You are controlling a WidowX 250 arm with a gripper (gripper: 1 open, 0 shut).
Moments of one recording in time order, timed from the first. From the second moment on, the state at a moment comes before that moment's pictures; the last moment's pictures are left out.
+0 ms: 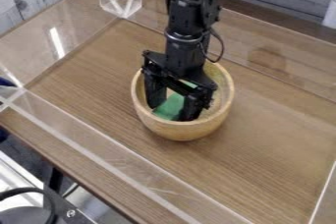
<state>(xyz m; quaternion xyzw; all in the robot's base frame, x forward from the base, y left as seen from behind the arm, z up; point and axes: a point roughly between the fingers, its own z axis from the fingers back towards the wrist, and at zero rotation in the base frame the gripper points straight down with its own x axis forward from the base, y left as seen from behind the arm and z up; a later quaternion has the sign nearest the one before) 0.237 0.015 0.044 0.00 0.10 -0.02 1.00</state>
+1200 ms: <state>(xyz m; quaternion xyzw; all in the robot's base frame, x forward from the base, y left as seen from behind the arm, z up) 0.239 0.013 0.041 0.00 0.10 -0.02 0.99</state>
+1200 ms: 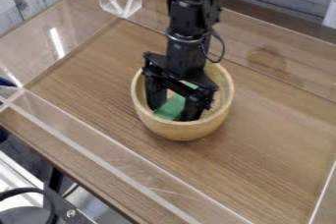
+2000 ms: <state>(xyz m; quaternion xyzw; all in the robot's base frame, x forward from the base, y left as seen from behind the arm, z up) 0.239 0.012 0.038 -0.01 0.10 -0.02 0.99</state>
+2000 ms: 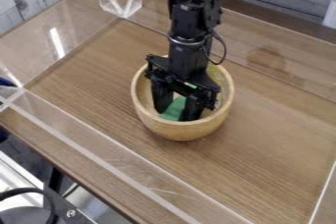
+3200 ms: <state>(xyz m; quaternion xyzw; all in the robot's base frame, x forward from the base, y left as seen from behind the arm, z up) 0.281 0.039 0.133 -0.04 0.01 0.02 1.00</state>
